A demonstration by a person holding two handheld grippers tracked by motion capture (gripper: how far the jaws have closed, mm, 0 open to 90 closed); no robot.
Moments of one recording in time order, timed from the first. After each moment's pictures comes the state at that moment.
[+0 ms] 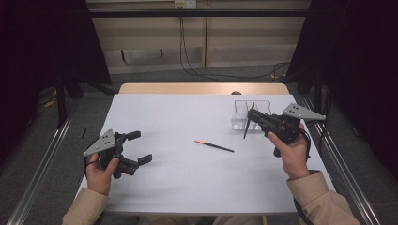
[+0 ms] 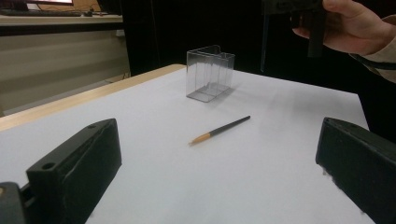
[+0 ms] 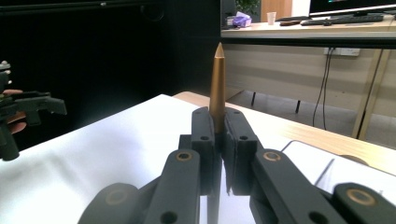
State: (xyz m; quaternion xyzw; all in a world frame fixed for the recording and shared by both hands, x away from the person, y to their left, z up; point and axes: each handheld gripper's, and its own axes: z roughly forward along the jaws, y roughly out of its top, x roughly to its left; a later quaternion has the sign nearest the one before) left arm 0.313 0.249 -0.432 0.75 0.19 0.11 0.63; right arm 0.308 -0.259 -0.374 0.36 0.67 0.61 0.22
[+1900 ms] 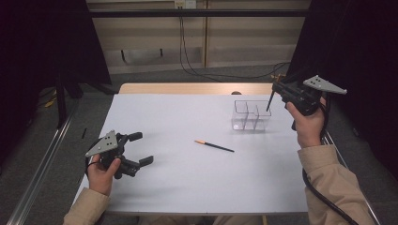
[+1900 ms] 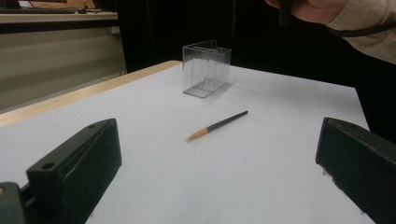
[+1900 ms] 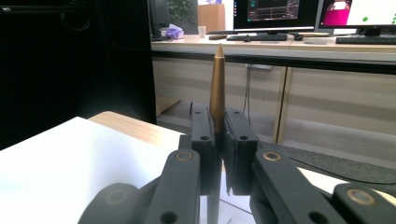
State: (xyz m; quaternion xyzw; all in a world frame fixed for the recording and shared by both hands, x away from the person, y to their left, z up) left arm 0.314 0.246 -0.436 0.75 0.18 0.10 0.62; right arm 0.364 -0.317 -0.344 0.43 0.63 0.57 0.32
